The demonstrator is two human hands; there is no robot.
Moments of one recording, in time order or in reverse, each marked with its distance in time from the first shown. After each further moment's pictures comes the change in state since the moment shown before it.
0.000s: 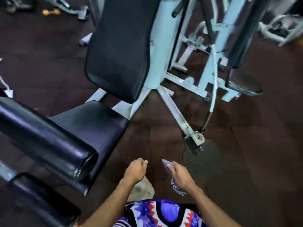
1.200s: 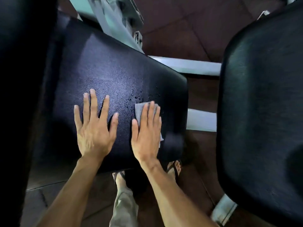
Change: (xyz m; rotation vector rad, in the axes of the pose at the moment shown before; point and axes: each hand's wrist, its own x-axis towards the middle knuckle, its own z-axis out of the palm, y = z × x) left_hand 0.240 -0.169 -0.120 0.131 1.025 -0.880; right_hand 0.394 -0.231 0.242 -0.522 -0.258 -1.070
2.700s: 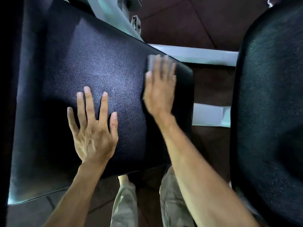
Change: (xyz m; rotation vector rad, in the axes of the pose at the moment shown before) left_hand 0.000 0.009 0.009 0.056 0.021 -0.061; right_hand 0.131 0.013 -0.006 -0.110 0.088 0.074
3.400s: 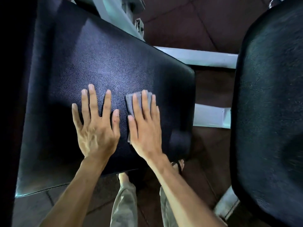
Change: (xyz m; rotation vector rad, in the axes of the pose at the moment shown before) left_hand -0.002 -0.005 0.002 -0.001 0.024 0.009; right_hand -0.117 -0.008 -0.006 0.163 -0.210 -0.255
